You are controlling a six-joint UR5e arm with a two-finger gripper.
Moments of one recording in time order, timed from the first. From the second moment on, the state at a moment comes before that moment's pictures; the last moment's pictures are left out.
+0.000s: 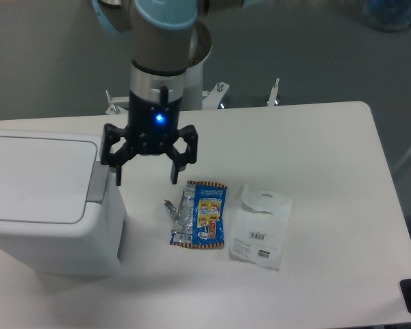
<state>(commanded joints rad) 2.27 -1.71 -1.56 -1.04 1.28 0.05</state>
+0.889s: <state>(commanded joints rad) 2.27 -1.70 -1.58 -1.04 1.28 0.05</state>
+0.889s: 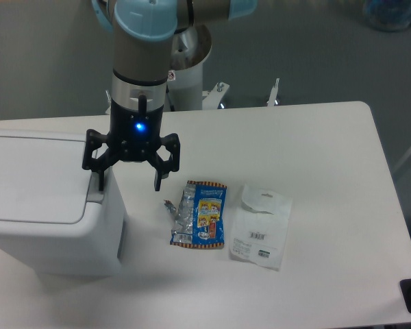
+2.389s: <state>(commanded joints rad) 2.47 -1.69 -1.53 -1.01 1.29 0.07</state>
